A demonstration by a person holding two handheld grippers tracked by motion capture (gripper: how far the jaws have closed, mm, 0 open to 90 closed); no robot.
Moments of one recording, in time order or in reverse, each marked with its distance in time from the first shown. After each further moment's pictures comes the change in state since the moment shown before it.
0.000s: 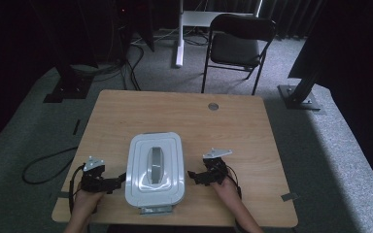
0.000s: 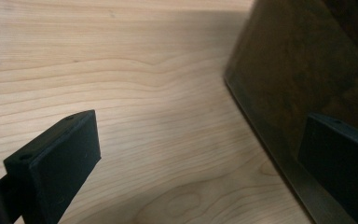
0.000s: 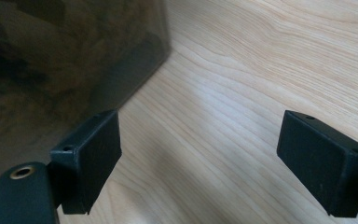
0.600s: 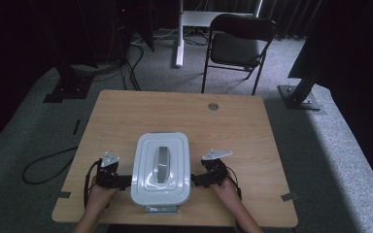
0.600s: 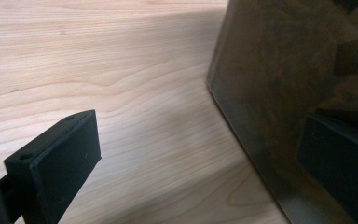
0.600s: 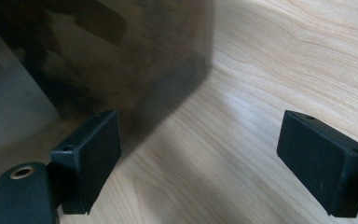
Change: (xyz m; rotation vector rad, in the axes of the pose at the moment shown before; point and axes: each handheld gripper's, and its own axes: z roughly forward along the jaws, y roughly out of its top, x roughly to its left) left arm -0.032 0.017 0.026 0.016 -0.018 0.069; right arm 0.006 0.000 -0.008 -0.010 0.045 -0.012
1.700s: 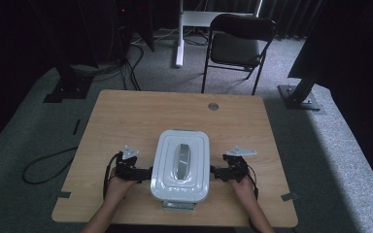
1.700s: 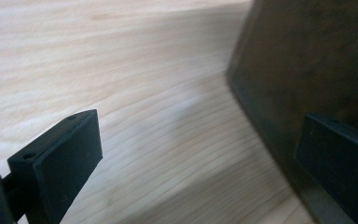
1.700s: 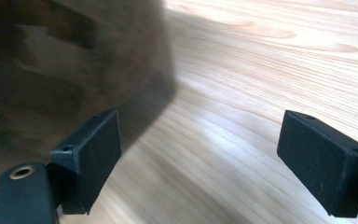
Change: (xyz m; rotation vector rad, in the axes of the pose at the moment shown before) left arm -0.015 0.014 0.039 0.007 -0.026 0.040; right arm -0.055 -0.026 -0.036 -0.097 -0.163 0.111
